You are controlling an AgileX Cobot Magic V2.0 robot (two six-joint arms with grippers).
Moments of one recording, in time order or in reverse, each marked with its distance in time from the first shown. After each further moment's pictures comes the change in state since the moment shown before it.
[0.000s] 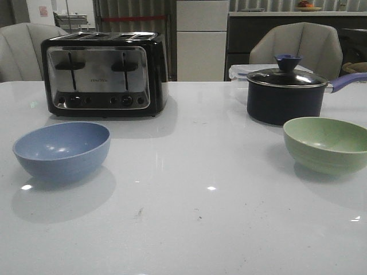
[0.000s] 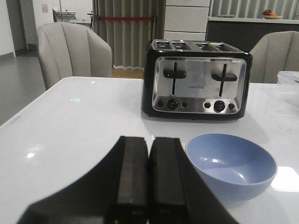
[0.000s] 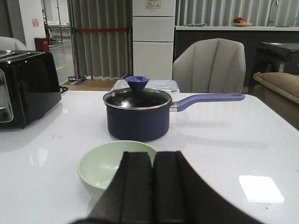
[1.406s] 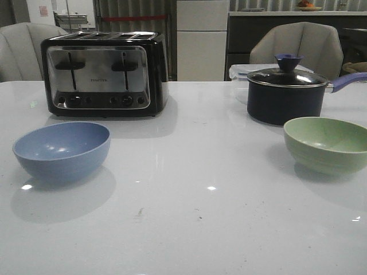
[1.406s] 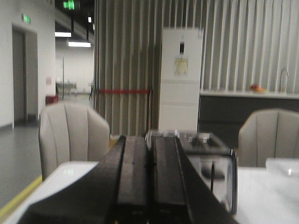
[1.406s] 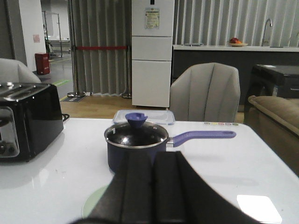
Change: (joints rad) left arm 0.000 0.009 -0.302 0.000 -0.017 0.000; right arm 0.000 0.021 -0.314 -0.015 0.235 0.000
